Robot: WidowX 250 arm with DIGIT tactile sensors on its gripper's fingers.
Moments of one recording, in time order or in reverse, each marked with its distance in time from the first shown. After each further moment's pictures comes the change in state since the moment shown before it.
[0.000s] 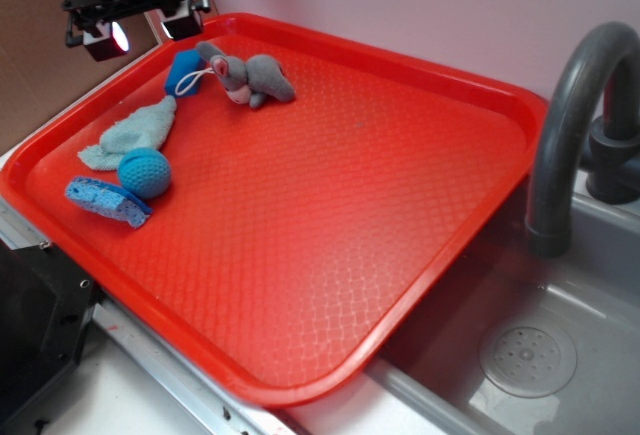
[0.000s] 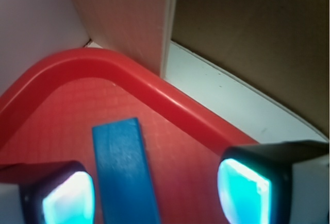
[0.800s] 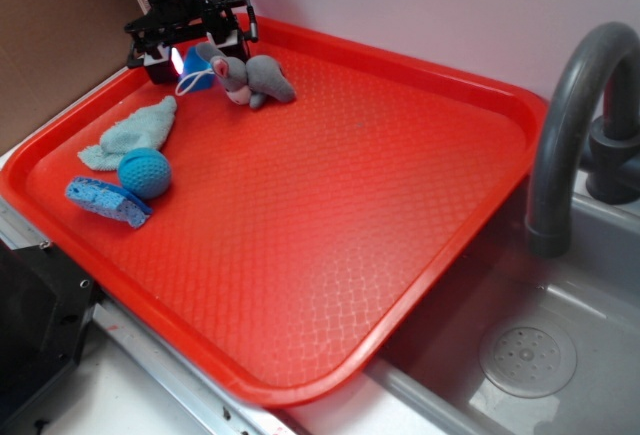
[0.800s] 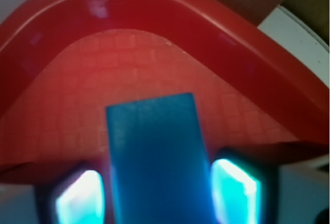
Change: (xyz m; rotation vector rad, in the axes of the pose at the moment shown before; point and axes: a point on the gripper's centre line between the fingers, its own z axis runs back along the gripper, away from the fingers) arm -0.010 -0.024 -0.042 0.031 0.176 -0.068
